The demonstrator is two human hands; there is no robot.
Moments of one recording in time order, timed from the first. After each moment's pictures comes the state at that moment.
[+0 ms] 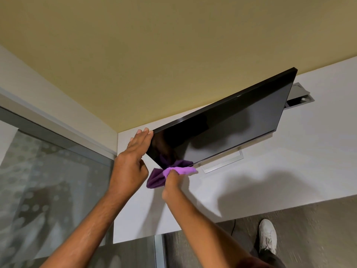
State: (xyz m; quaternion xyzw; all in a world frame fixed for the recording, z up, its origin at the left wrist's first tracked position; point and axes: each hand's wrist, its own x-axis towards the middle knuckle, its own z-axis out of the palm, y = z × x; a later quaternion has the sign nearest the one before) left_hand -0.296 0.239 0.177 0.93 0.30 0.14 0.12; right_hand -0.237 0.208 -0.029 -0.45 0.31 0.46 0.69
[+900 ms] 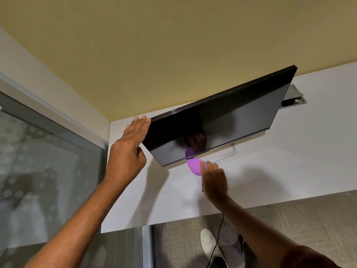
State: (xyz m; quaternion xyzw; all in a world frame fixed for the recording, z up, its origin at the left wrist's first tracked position) left_hand -0.294 0.236 0.173 0.93 0.32 0.16 0.12; right_hand -0.131 0.051 -0.104 -0.88 -0.45 0.11 0.11
